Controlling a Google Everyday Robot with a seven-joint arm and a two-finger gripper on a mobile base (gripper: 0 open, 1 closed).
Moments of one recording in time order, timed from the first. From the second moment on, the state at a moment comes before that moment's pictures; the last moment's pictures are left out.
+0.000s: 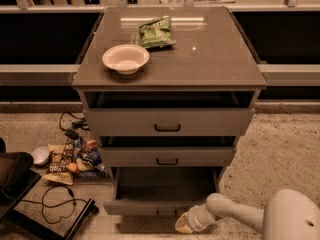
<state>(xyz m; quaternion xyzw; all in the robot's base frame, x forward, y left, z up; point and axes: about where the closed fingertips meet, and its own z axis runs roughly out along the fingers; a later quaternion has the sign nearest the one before) 0.447 -0.099 0.142 -0.58 0.74 0.27 0.20</state>
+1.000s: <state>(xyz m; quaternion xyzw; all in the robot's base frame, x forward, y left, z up) 0.527 -0.116 0.168 -0.58 0.74 0.24 0.23</state>
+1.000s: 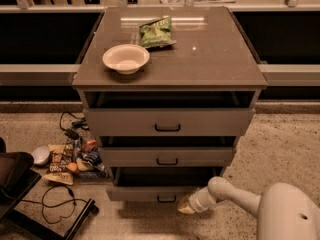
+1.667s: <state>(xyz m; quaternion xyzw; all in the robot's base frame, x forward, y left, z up) 0.600 -0.136 0.181 -0.57 0.75 0.21 0.24</state>
